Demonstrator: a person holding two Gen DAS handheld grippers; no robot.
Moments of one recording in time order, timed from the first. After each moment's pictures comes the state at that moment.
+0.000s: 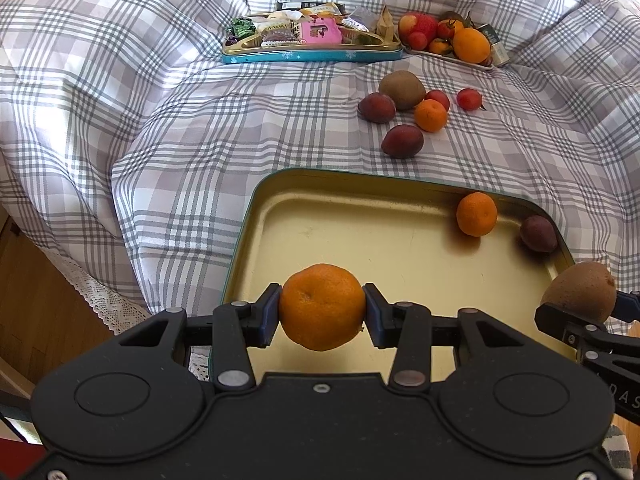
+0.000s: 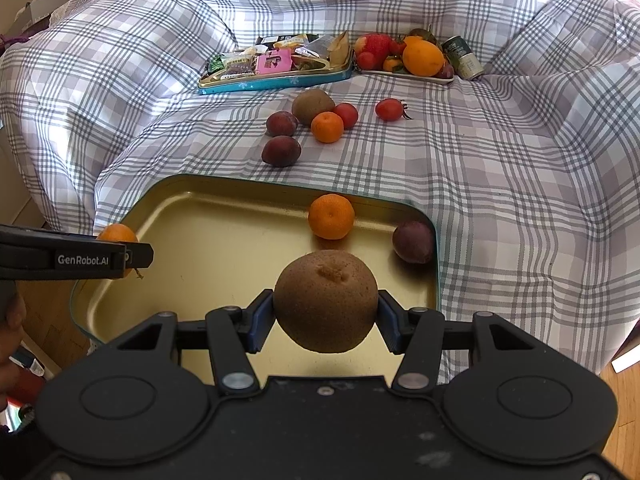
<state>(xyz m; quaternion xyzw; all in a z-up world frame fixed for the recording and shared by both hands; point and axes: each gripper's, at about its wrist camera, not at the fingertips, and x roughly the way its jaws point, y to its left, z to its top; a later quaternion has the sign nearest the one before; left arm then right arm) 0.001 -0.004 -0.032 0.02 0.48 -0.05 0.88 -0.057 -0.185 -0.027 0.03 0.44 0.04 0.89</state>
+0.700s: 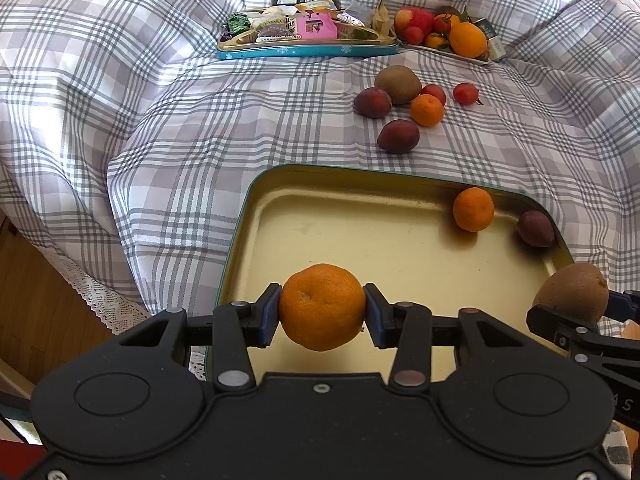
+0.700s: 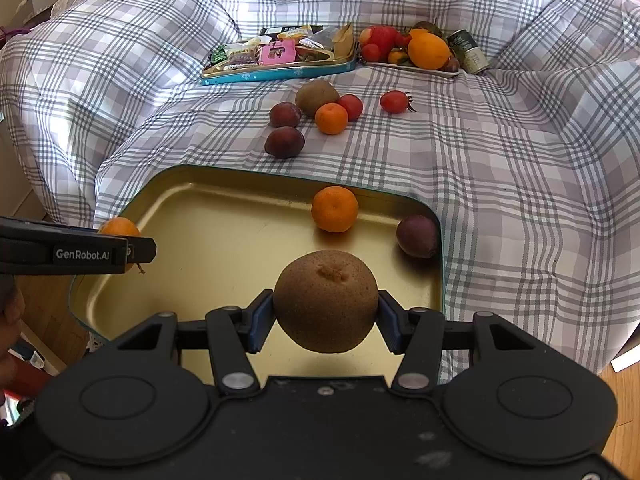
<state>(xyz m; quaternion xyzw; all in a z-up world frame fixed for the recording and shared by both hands) 0.002 -0.006 -0.034 0.02 0.48 -0.05 0.87 -0.054 -0.185 -0.029 0.03 0.46 0.05 0.89</state>
